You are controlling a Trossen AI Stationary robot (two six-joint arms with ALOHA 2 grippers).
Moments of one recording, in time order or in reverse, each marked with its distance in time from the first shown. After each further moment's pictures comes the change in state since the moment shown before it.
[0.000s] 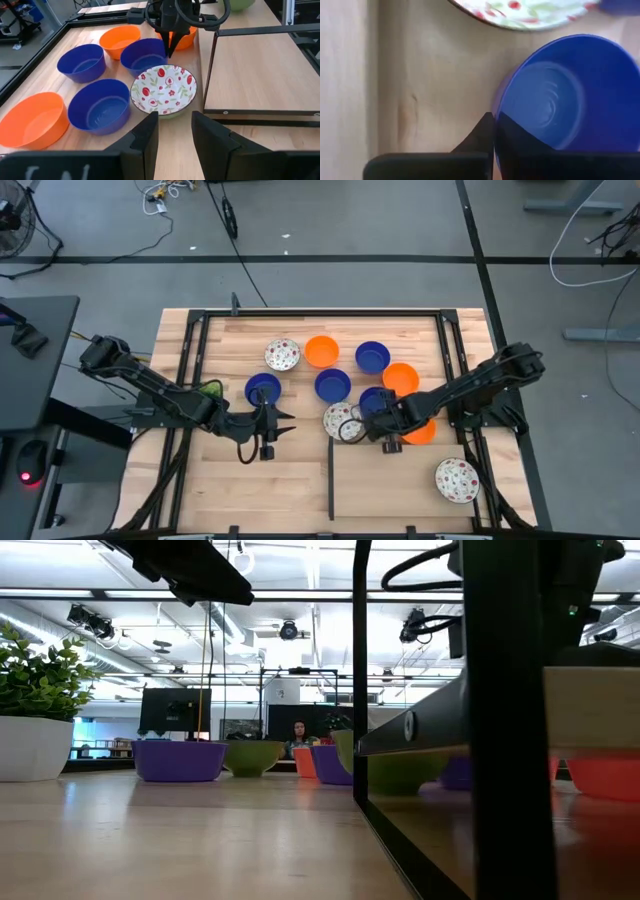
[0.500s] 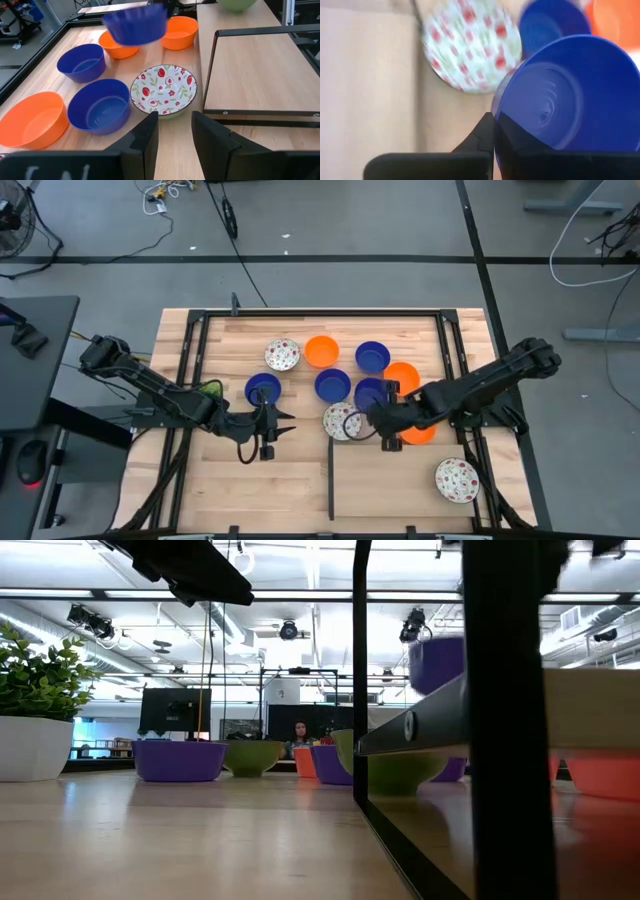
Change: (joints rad) left arm 0.000 0.000 0.000 0.000 0.000 -0.004; right arm 0.066 -0.154 0.244 -0.175 0.083 0.078
